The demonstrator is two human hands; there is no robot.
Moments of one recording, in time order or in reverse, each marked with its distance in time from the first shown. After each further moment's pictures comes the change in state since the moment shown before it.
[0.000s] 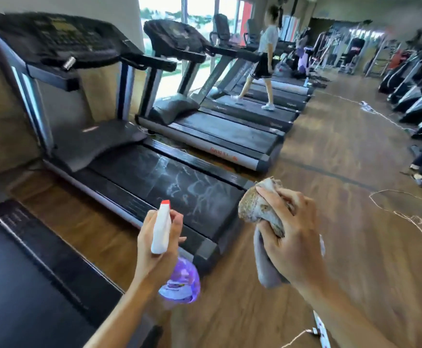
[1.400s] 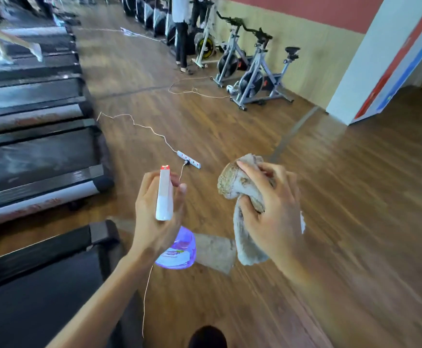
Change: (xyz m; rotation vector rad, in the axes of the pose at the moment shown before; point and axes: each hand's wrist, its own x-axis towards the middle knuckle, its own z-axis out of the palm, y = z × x) left_hand -0.463 0.154 -0.457 -0.261 -0.930 0.329; right_hand -0.536 -0.674 -0.238 -0.609 0.365 0.702
